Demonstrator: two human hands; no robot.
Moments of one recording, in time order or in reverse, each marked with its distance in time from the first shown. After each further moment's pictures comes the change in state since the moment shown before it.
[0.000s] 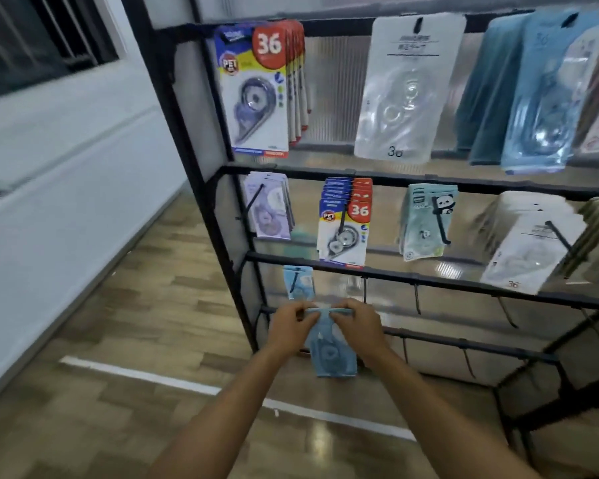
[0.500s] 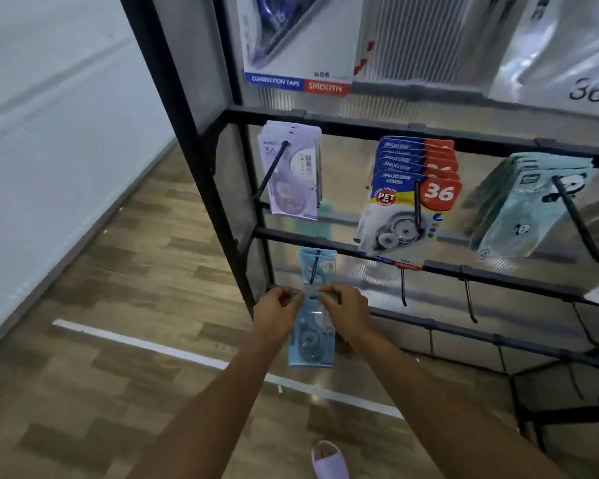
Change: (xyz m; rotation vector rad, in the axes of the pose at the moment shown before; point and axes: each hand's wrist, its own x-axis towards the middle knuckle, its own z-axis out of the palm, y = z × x) left_hand 0.087 -0.106 -0.009 -0.098 0.177 -0.277; right_hand 0.110 0.033 0.109 -0.064 -0.062 0.112
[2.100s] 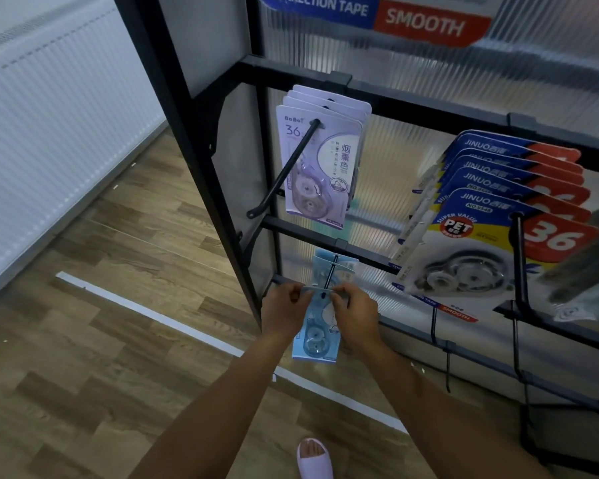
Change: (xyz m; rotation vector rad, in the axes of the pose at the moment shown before) left_hand 0.067 -0.019 0.040 0.202 0.047 -0.060; right_hand 0.077 0.044 0.034 -0.073 0.010 -0.036
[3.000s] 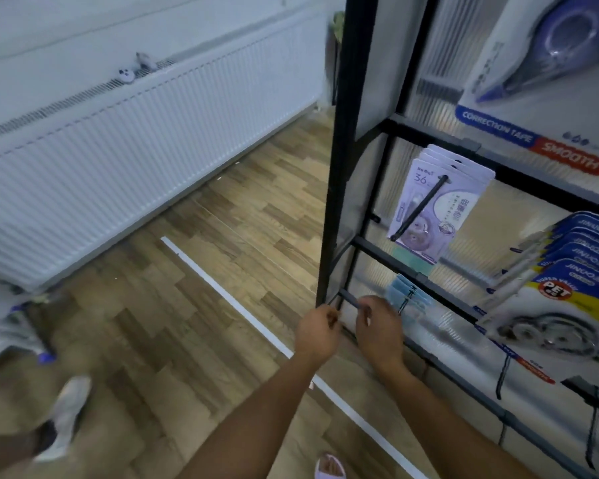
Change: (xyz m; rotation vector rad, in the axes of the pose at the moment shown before) left_hand -0.054 -0.026 -0.068 -0.049 -0.002 -0.141; right_hand -0.043 -0.077 0.030 -0.233 -0.117 -0.293
